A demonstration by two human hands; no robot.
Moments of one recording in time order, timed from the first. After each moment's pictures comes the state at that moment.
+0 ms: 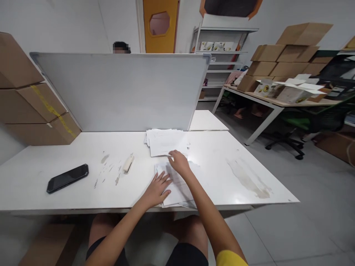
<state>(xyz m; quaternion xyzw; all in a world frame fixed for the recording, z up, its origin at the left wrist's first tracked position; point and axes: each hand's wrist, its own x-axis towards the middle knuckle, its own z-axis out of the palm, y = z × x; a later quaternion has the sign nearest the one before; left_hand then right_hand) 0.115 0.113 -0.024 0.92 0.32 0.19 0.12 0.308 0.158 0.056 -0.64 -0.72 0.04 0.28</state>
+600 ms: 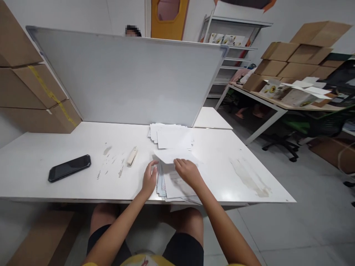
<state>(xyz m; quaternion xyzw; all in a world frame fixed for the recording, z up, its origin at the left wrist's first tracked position) 0.113 0.114 0.007 0.63 0.47 0.50 0.37 0.328 0.144 0.019 -0.56 -0.81 0.01 0.17</state>
